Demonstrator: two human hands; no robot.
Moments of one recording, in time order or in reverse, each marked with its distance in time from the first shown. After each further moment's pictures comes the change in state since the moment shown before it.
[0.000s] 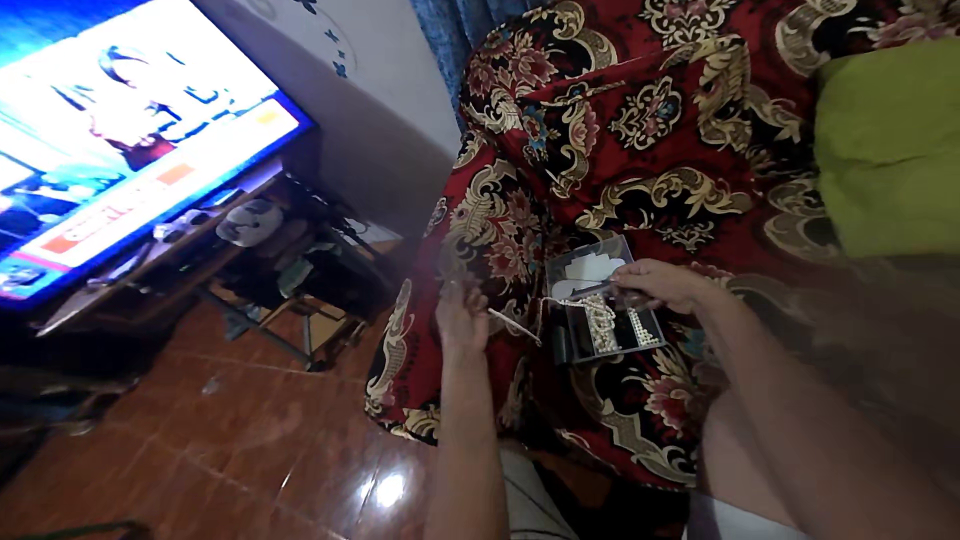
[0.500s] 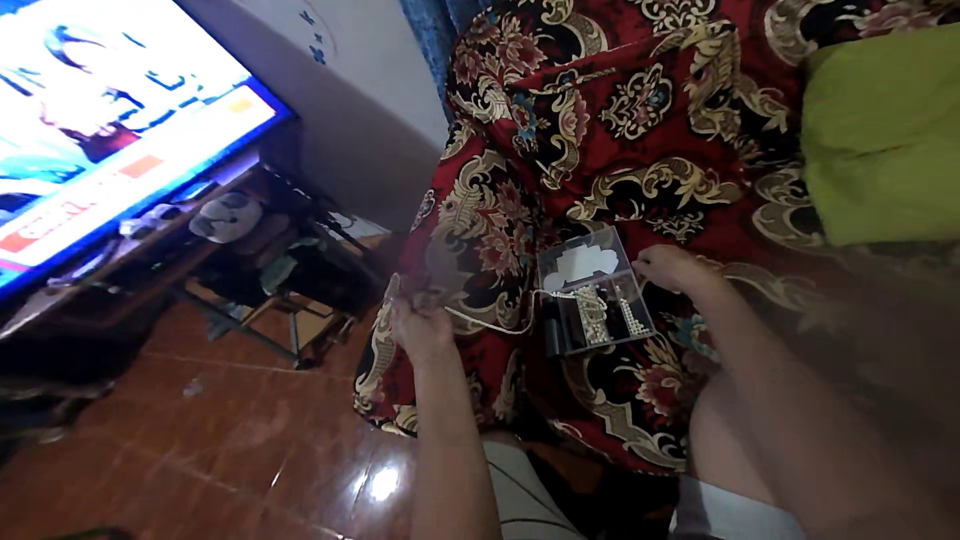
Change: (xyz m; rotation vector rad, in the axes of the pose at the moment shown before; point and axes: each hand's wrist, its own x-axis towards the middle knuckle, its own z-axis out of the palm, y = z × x) left_hand 0.018 0.005 -0.025 -0.338 0.300 0.245; right_hand 0.009 0.012 -0.022 -0.709 0.301 0.263
